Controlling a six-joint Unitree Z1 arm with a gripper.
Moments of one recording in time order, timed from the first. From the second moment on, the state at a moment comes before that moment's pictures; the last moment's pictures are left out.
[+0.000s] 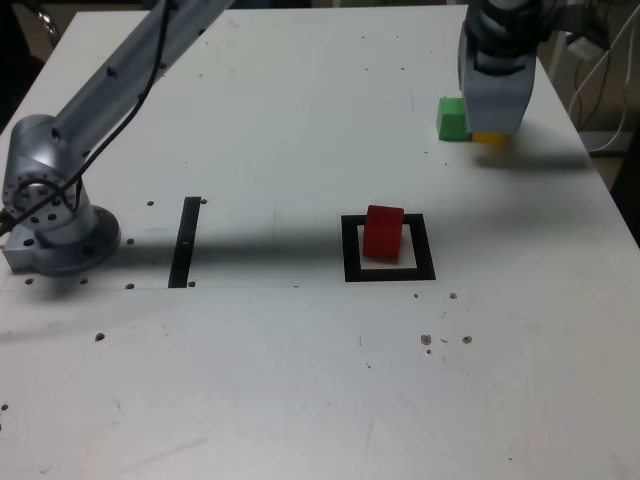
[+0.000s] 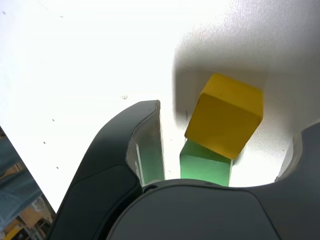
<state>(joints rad) 0.24 2.44 -2.25 1.19 0.40 1.94</state>
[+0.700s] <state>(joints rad) 0.24 2.45 -2.26 1.19 0.32 1.95</state>
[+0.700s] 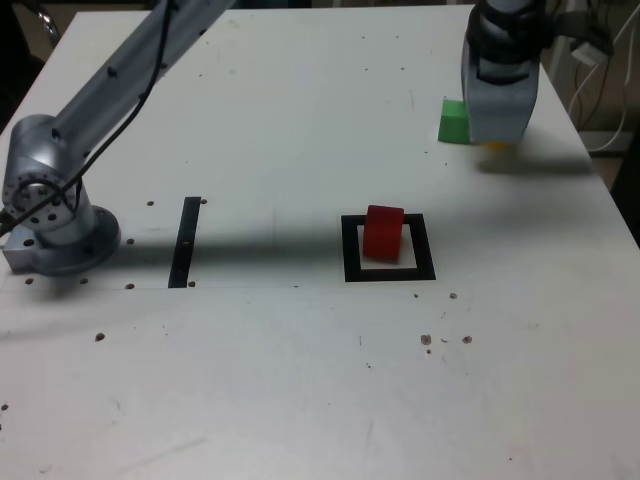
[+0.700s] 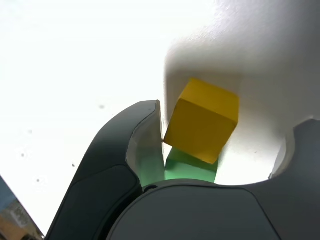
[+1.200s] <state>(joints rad) 0.24 2.48 -2.28 1.17 0.20 2.02</state>
